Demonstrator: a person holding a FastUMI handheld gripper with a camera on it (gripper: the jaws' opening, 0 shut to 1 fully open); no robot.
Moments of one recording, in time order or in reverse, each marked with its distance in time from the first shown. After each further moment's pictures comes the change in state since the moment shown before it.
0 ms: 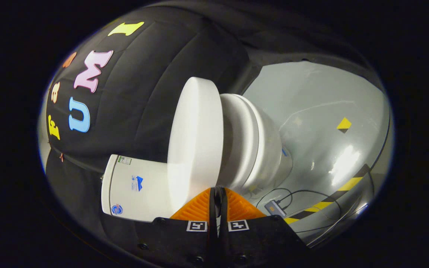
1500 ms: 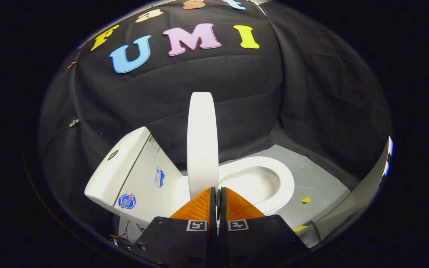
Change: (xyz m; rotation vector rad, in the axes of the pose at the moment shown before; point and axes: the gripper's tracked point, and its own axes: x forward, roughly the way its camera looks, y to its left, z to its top) arm -0.068 0.285 -0.052 -0.643 -0.343 -0.246
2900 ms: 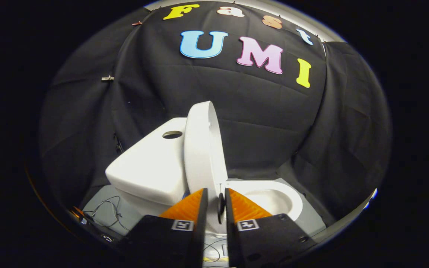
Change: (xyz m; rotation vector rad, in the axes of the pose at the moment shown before) arm -0.014 0.163 -0.032 -0.329 -0.100 0.095
